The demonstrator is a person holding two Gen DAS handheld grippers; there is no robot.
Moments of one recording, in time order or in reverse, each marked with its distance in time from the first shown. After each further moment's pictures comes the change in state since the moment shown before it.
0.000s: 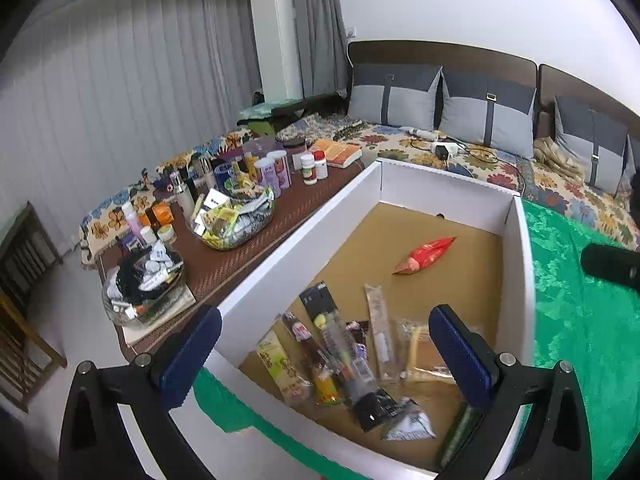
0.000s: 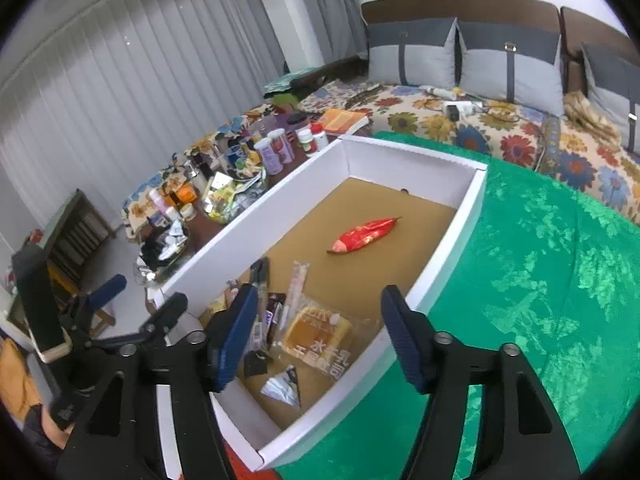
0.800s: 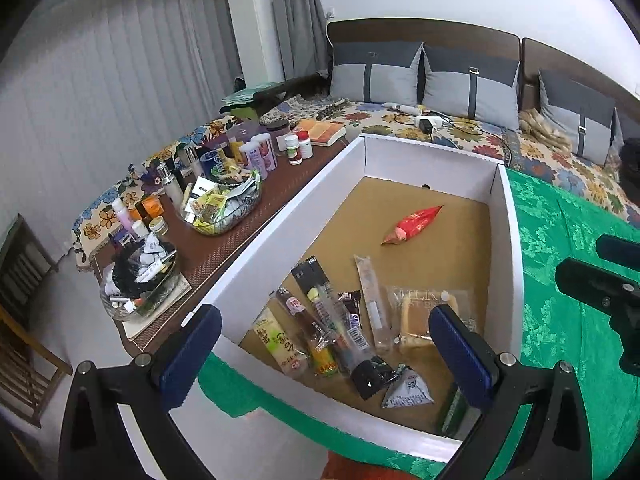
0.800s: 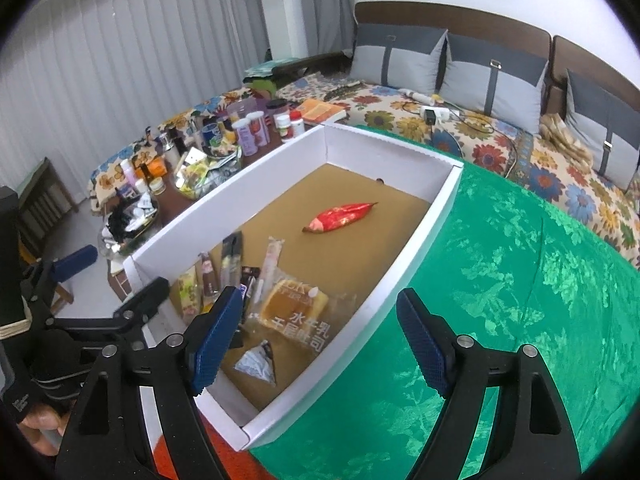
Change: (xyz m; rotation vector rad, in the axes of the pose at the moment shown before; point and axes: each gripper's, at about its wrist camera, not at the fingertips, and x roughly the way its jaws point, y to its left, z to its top) left arm -0.010 -0.008 -0.008 0.072 0.068 -0.026; right arm 0.000 0.030 -0.020 -0.086 0.029 -0.156
